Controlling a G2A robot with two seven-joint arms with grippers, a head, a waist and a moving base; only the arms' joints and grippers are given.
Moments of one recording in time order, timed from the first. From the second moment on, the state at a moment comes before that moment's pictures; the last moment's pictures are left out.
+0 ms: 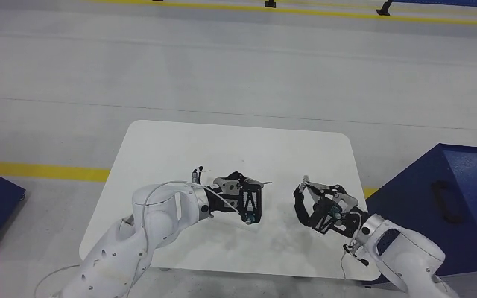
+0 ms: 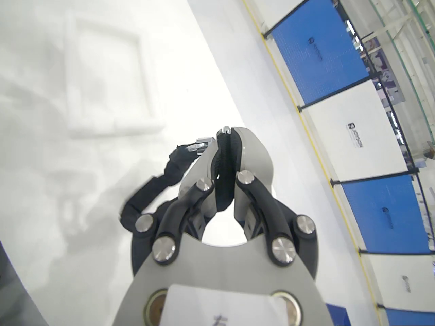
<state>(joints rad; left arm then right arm) 0.90 -1.14 -0.94 -1.90 1.75 -0.77 -0.18 -1.62 -0.97 1.64 -2.08 -1.65 -0.57 -0.03</state>
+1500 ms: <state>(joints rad) 0.90 -1.14 -0.94 -1.90 1.75 -0.77 -0.18 -1.30 -0.90 1.31 -1.54 0.95 -0.67 0.68</state>
